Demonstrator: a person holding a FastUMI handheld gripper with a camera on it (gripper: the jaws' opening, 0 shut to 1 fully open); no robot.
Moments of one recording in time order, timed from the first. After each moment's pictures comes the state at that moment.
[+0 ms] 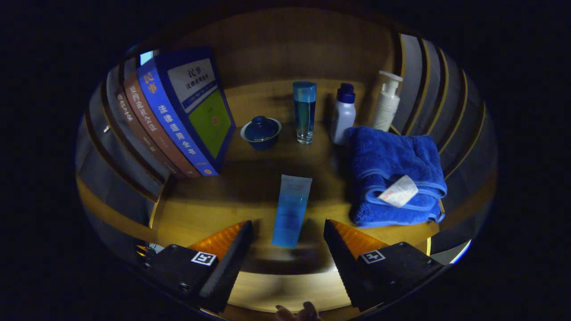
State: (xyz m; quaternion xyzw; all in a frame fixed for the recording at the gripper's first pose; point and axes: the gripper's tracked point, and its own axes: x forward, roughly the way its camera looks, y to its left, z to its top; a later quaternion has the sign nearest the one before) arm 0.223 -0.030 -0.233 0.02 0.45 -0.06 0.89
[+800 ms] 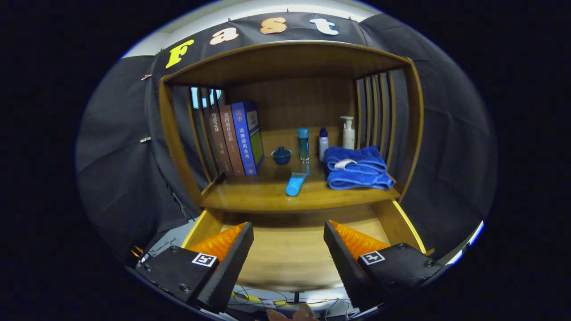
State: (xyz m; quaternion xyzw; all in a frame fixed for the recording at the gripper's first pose) arm 0.002 -0.014 -0.179 0.01 0.26 -0.02 0.97
